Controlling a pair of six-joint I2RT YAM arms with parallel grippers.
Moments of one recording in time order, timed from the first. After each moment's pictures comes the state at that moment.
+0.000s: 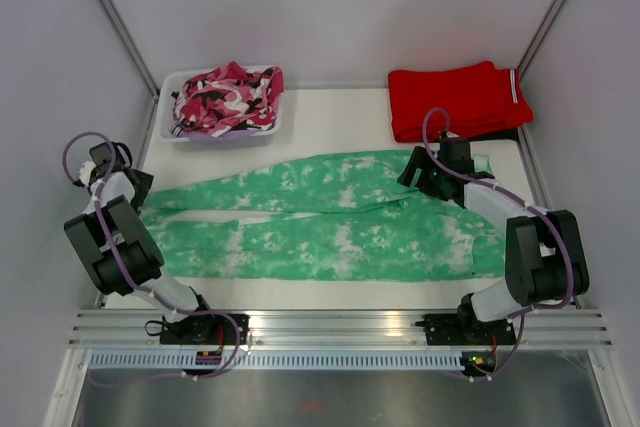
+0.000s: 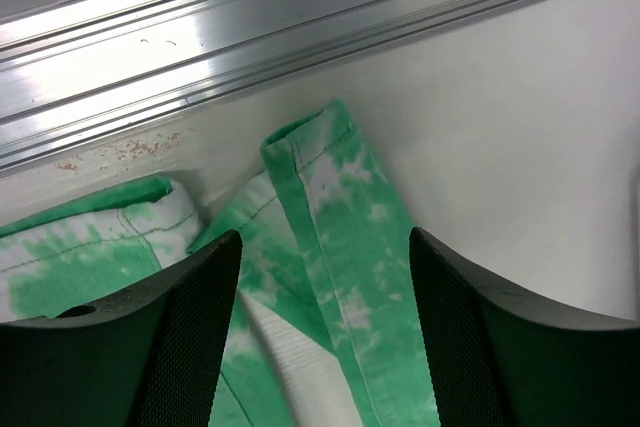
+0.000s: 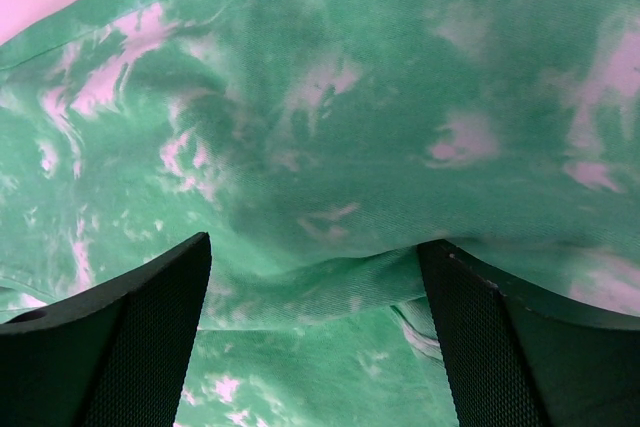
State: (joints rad) left arm 0.55 1.61 1.02 -0.39 -0.20 -0.75; right arm 0.14 1.51 0.81 -0.12 -0.13 0.50
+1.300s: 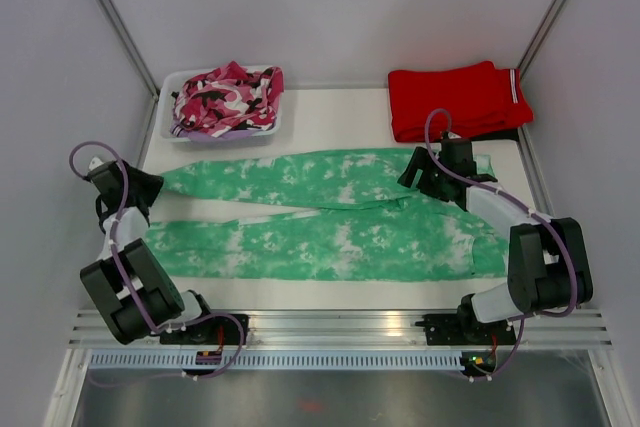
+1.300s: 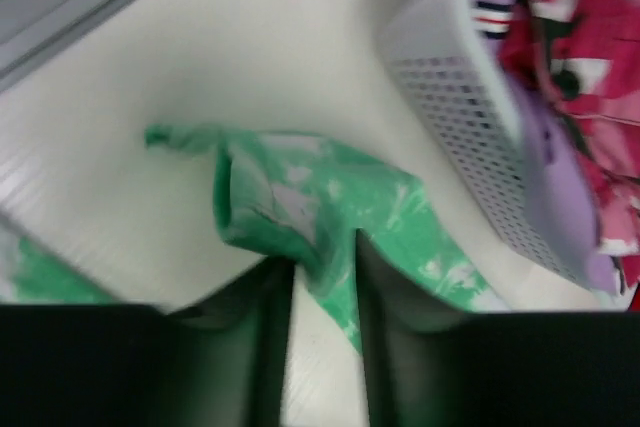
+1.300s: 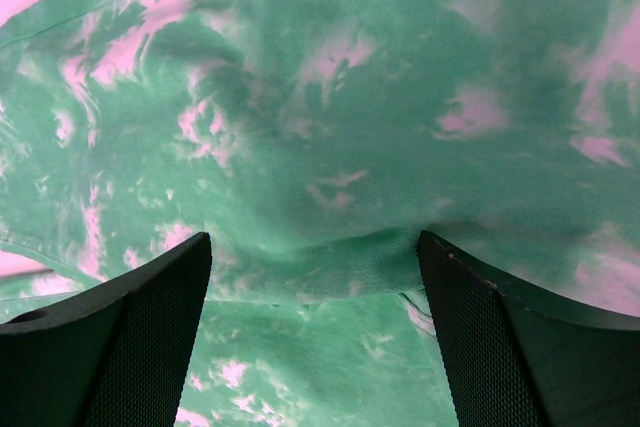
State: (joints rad) left arm 0.56 1.32 0.73 0.03 0.24 -0.61; right arm 0.14 1.46 0.80 -0.13 -0.13 0.51
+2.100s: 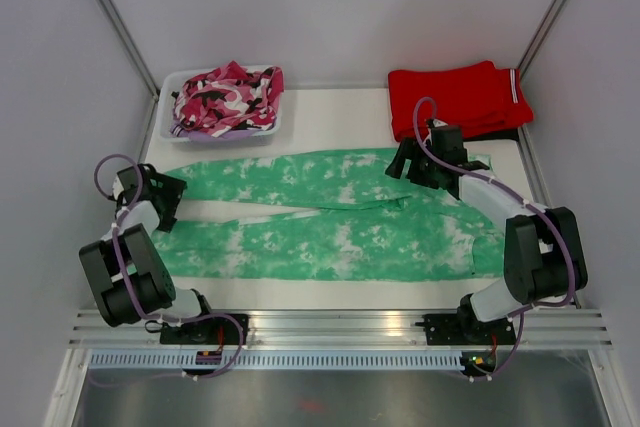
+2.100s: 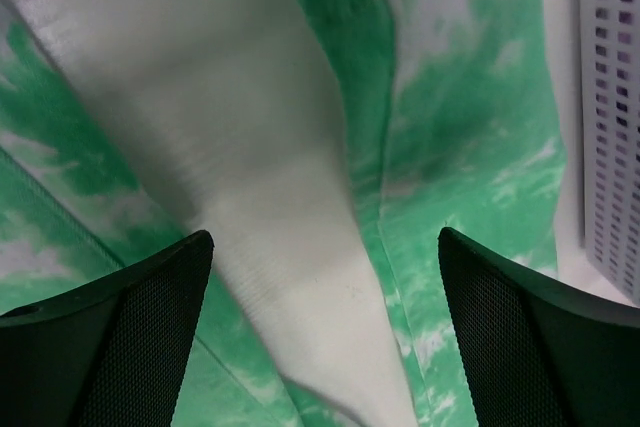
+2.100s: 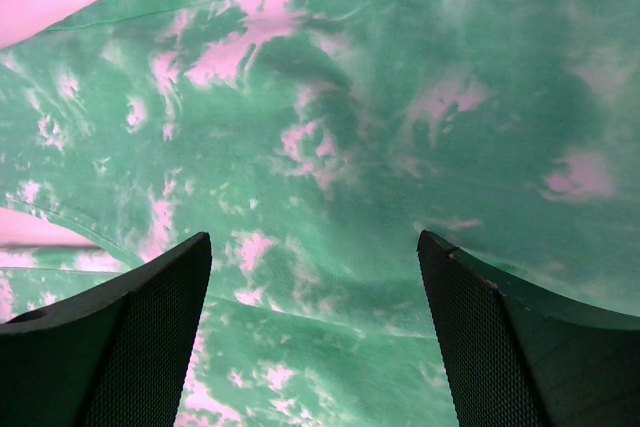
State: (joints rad) left arm 0.45 1.38 0.69 -0.19 0.04 -0.85; right arm 0.20 1.53 0.91 -0.15 -0.19 0.47
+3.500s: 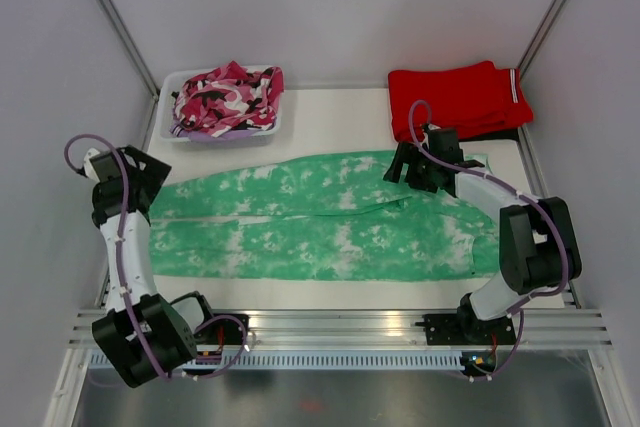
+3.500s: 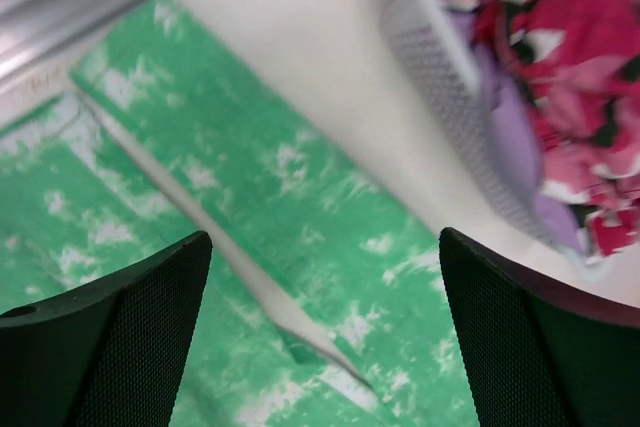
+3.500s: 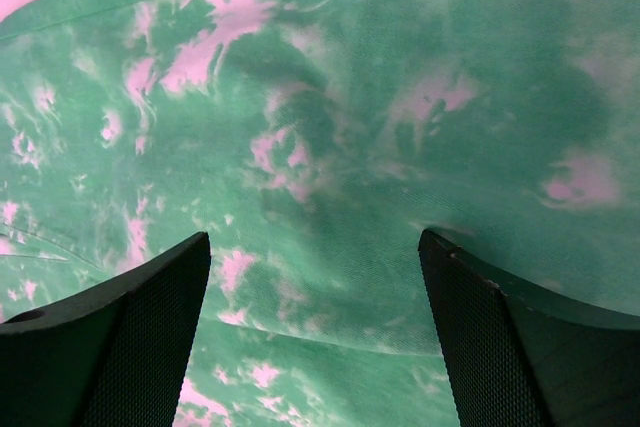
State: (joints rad) left arm 0.45 1.08 0.84 -0.46 -0.01 -0.66; right arm 0.20 1.59 0.92 -0.17 -0.22 0.45
